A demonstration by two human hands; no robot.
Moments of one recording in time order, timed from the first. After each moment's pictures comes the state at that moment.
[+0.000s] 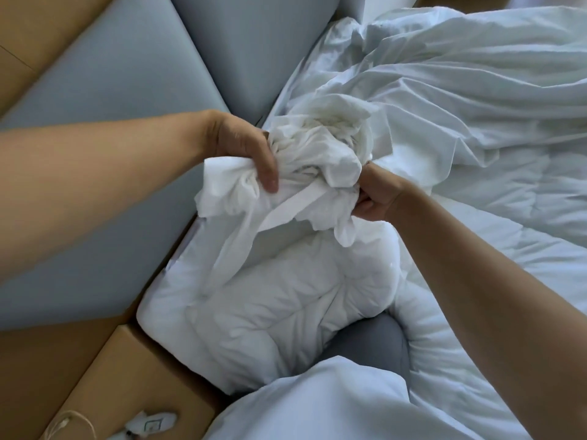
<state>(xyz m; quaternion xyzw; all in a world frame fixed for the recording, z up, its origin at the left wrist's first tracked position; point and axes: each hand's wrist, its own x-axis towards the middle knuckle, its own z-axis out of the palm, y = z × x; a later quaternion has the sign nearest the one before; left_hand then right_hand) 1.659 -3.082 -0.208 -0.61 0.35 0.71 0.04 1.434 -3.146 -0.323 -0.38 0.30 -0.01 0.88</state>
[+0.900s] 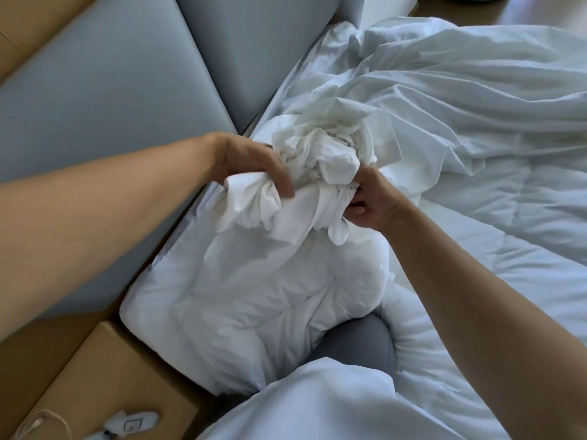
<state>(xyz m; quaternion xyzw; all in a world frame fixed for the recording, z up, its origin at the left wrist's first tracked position) 1.647 -3.068 -0.242 -0.63 0.31 0.71 -0.05 1.429 -3.132 -0.314 -0.31 0.31 -0.10 0.89</state>
